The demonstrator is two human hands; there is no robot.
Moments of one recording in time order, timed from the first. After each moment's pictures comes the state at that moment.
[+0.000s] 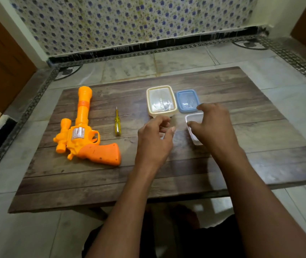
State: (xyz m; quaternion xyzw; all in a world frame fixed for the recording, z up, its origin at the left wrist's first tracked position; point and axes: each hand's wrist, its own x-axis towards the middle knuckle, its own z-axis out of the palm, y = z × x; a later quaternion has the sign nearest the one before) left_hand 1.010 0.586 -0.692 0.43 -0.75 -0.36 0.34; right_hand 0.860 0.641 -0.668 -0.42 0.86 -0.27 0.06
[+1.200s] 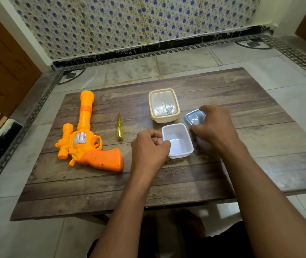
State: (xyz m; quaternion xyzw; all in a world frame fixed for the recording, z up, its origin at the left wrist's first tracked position) left_hand 1.023 0.583 -0.687 0.54 -0.67 -0.43 0.28; right_hand 0.839 0.623 -0.681 -0.43 0.86 -0.27 0.11
